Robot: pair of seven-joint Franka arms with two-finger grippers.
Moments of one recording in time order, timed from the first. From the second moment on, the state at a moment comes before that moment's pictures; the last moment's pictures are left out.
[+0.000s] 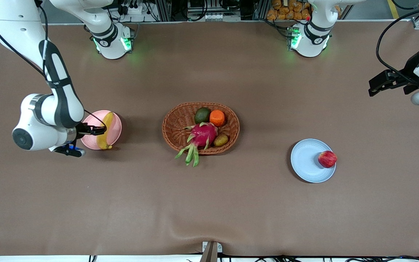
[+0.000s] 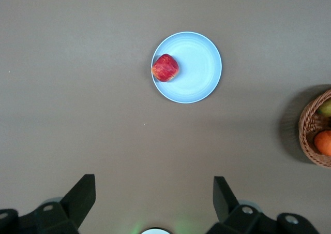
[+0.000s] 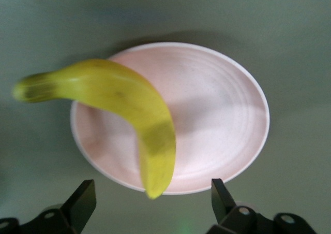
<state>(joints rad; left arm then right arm) 0.00 0.06 -0.12 -1.43 0.04 1.43 -0.12 0.12 0.44 -0.16 -1.85 0.19 1.80 0.07</state>
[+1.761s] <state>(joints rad) -0.01 -0.04 -0.09 -1.53 0.01 1.45 -0.12 0.03 -0.02 -0.02 -1.48 0.08 1.39 0.05</state>
